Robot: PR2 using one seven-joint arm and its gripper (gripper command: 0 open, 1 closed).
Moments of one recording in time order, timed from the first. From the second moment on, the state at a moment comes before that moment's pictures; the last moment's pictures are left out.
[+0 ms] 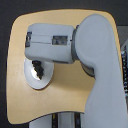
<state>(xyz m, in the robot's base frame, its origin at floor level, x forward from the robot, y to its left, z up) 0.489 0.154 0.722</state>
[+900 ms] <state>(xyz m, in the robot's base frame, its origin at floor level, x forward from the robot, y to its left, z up) 0.479 0.149 0.746</state>
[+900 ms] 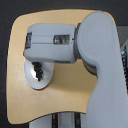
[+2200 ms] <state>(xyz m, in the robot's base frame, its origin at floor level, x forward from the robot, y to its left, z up) 0.482 0.158 0.879</state>
